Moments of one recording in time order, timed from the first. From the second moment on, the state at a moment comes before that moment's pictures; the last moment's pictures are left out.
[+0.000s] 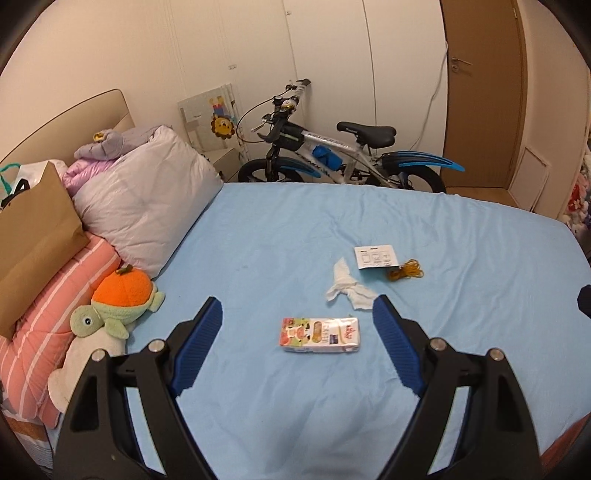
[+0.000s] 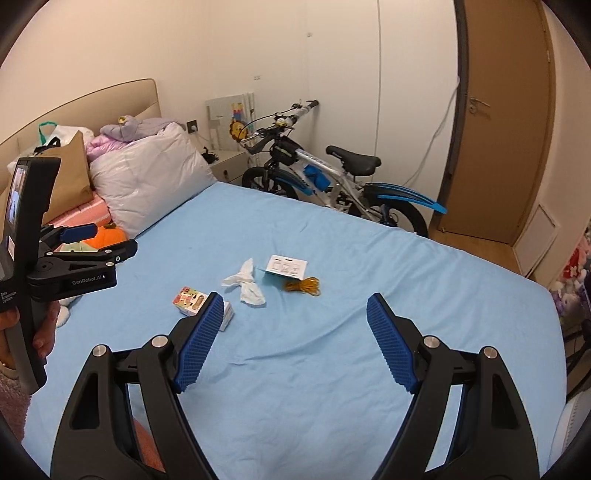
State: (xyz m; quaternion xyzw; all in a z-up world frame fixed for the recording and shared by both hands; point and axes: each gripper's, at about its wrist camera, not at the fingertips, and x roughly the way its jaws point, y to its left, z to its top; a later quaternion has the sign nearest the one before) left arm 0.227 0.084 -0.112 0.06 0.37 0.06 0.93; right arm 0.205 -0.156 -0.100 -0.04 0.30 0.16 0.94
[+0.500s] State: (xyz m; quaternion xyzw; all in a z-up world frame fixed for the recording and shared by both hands) left arm 0.277 0.151 -0.212 0.01 0.43 0.08 0.90; right arm 0.281 -0.029 -0.217 -0.13 0.36 0.32 0.87
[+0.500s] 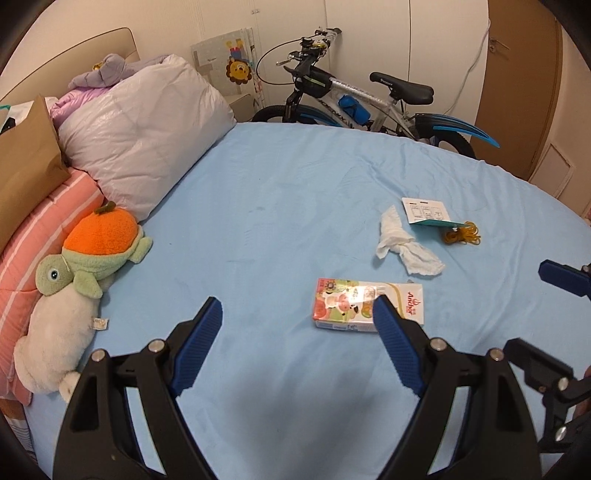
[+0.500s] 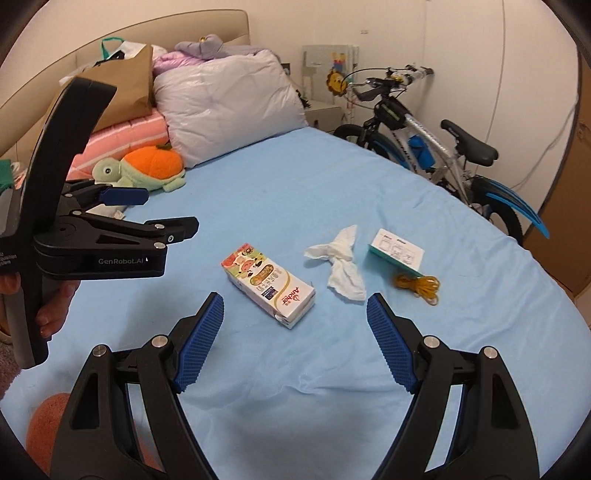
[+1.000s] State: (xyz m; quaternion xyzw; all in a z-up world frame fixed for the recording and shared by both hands) left arm 0.293 0.165 -0.277 0.01 0.47 0.08 0.88; right arm 0.335 0.036 -0.299 -0.23 0.38 0.39 0.81
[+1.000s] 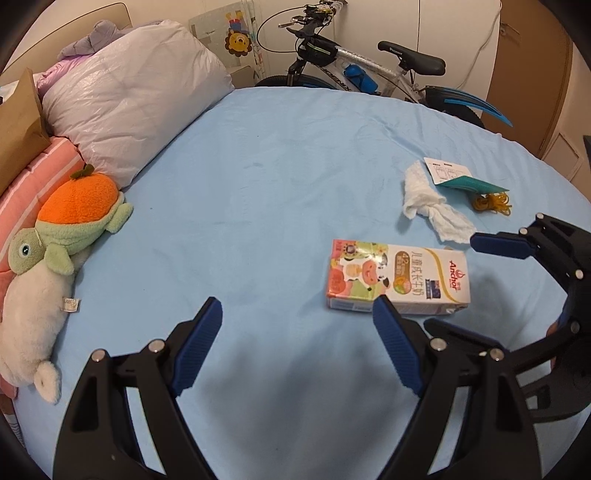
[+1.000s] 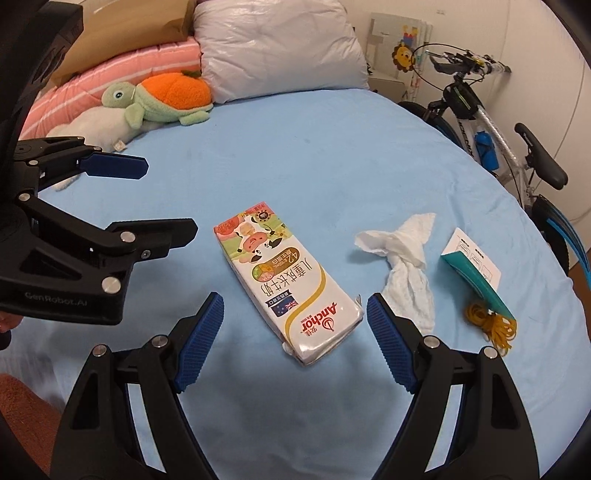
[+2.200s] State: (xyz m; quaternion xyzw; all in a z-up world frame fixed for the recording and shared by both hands) left arm 0.387 0.075 -0.281 0.05 0.44 -0.01 0.90; right arm 0.394 -0.070 -0.256 -0.14 0.35 0.26 0.89
